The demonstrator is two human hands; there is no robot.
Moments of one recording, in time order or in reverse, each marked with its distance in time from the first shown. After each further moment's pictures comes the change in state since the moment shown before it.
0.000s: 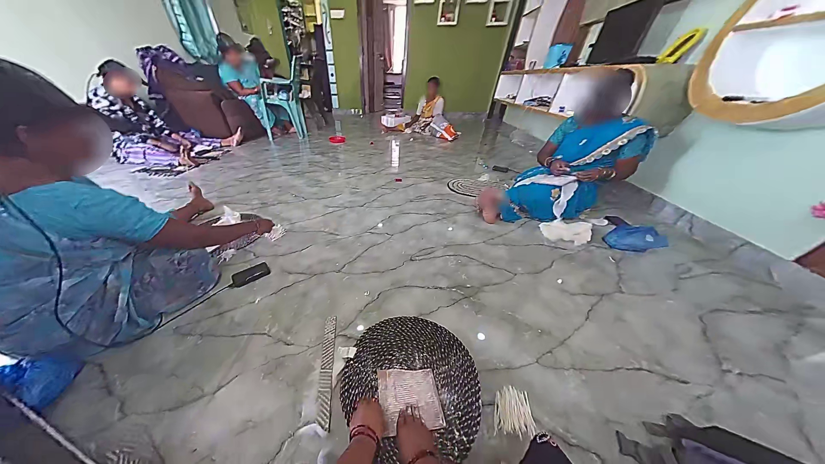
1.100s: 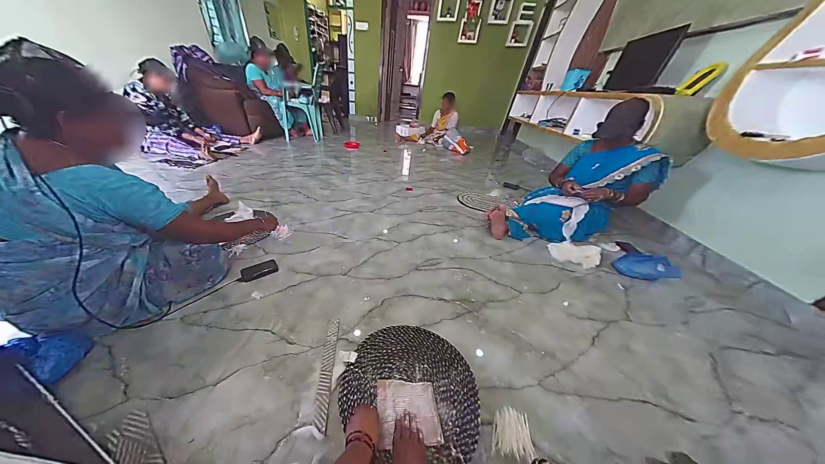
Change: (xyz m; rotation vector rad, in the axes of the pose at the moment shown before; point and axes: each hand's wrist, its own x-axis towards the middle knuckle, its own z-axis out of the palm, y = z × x) left_hand 0.007 -0.002 0.004 -0.030 0.002 -0.006; right_hand 0.006 0.002 0.016 -0.061 0.010 0.016
